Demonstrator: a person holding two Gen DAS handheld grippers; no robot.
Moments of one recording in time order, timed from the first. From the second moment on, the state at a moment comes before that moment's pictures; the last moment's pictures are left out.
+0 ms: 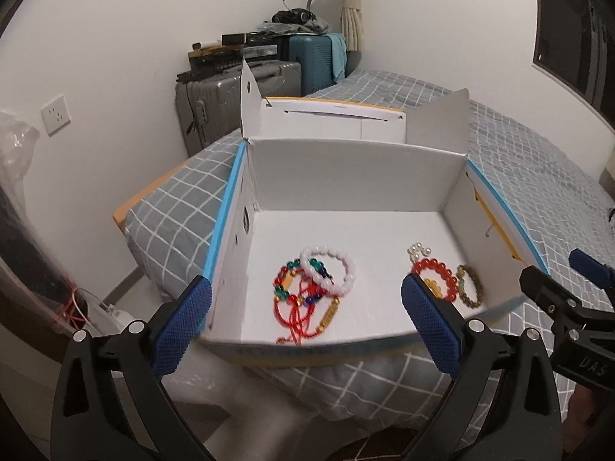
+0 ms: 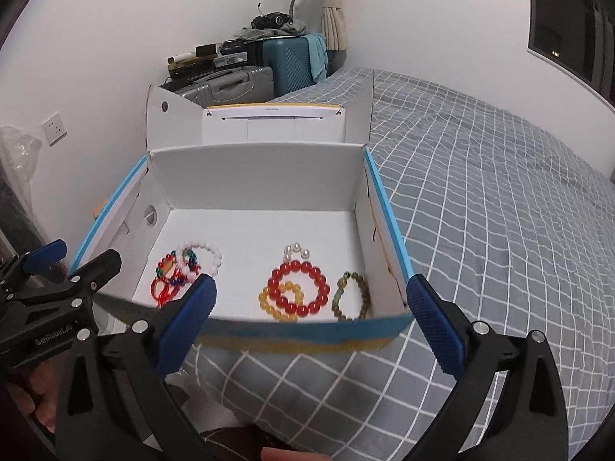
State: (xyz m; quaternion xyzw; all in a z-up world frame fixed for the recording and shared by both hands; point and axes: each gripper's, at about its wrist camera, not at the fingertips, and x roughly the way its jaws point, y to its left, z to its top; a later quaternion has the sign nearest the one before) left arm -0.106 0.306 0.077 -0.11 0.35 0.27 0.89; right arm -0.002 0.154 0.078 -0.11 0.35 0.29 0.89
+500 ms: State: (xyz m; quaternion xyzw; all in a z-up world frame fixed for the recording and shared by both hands) left arm -0.120 0.292 0.062 -0.11 0.34 0.28 0.89; right arm -0.016 0.147 0.066 -0.11 0.34 0.28 0.89
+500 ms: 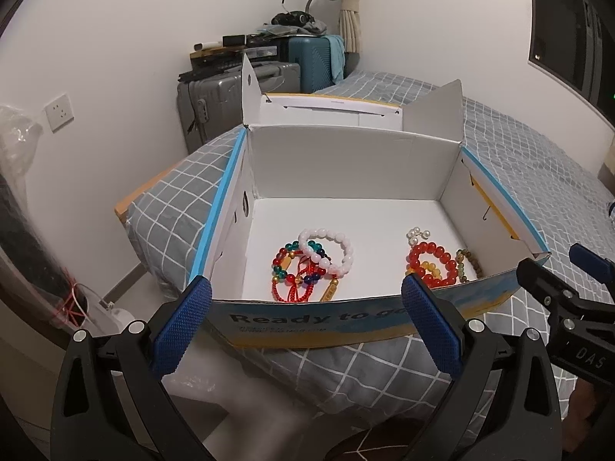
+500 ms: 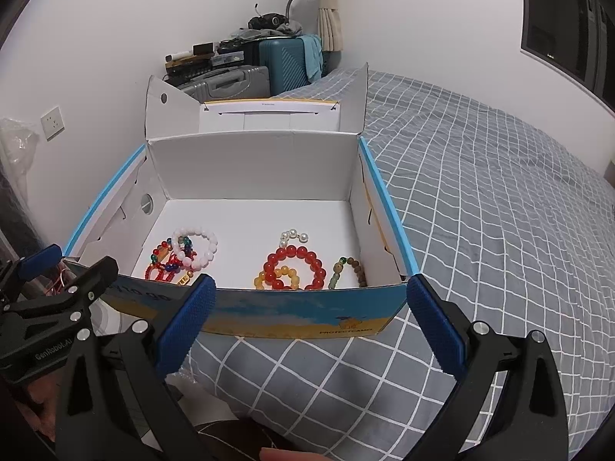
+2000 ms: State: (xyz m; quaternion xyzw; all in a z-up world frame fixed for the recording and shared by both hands) left arm -0.118 0.289 0.064 -0.11 0.34 0.27 0.89; right arm -0.018 0.143 0.062 -0.11 0.34 0.28 0.89
